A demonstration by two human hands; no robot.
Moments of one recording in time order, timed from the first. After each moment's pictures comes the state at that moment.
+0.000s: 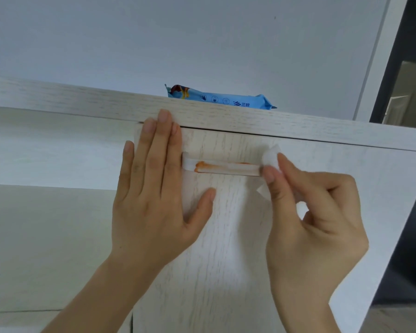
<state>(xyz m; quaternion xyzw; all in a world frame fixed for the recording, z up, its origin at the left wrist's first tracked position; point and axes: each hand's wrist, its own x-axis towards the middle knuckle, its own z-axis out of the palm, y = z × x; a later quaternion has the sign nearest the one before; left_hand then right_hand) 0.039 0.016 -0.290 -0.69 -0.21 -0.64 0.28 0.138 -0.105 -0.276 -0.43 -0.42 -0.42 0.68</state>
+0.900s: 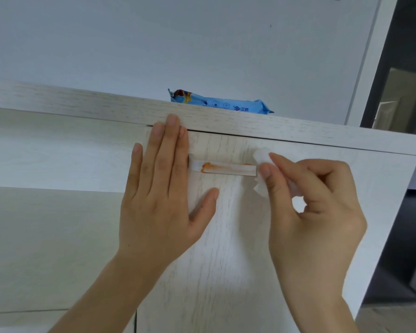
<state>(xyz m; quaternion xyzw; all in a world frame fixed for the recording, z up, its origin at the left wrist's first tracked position) 0.037 0.016 -0.292 -0.69 -0.21 -0.63 0.28 0.128 -0.116 -0.266 -0.52 -0.43 -0.43 0.61</state>
